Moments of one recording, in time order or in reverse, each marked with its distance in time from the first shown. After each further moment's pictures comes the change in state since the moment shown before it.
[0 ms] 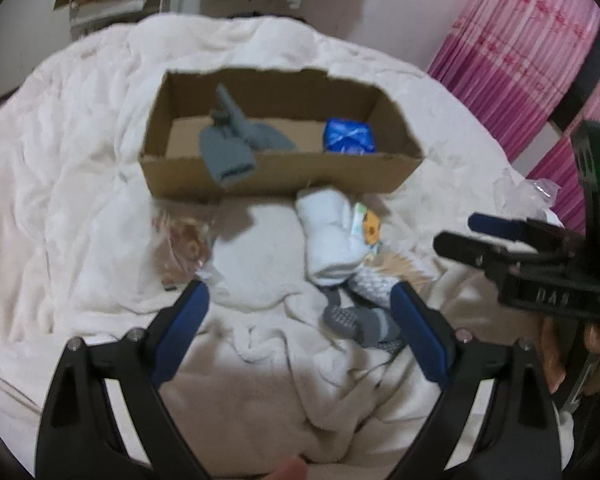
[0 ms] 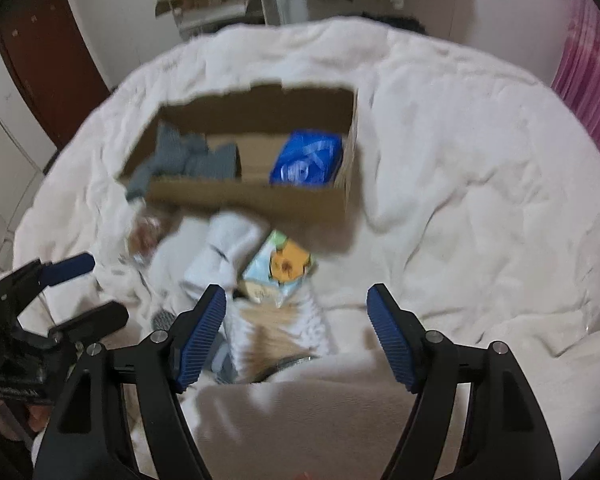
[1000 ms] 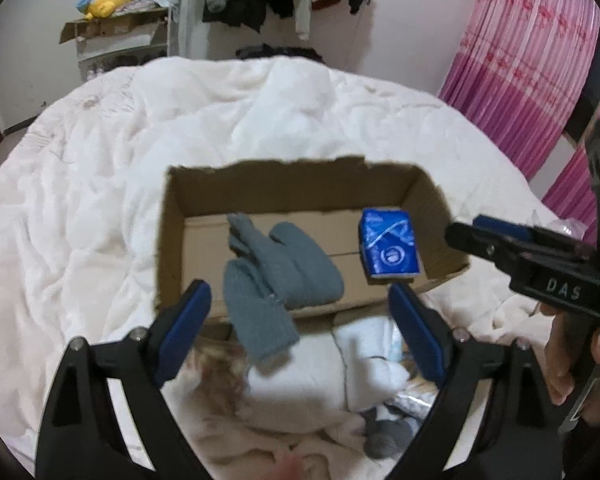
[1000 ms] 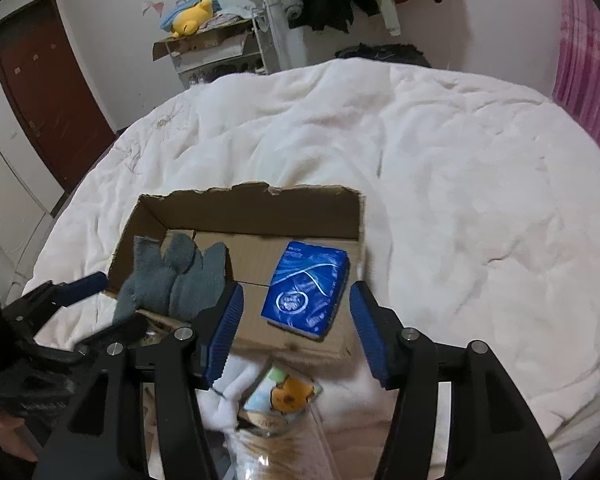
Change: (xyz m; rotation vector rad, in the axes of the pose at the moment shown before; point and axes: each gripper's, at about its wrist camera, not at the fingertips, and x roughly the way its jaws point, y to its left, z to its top) left arm 0.009 0.015 0.083 0.033 -0.142 0.067; right arm 0.001 -0.010 0.080 0.021 -0.205 0.061
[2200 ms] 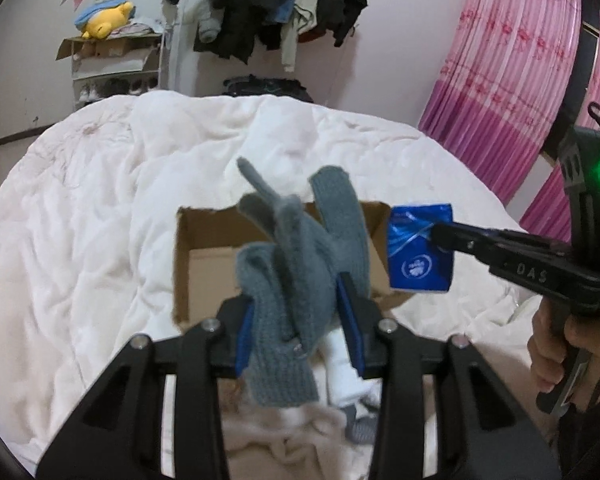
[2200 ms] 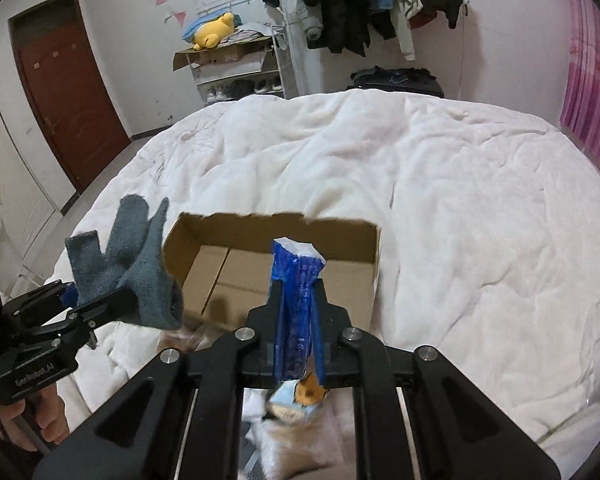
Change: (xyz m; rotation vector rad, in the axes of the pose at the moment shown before) left arm -0.038 0.008 0.013 0.003 -0.094 -0.070; right arm -0.025 0.015 0.016 -0.059 -0.072 0.085
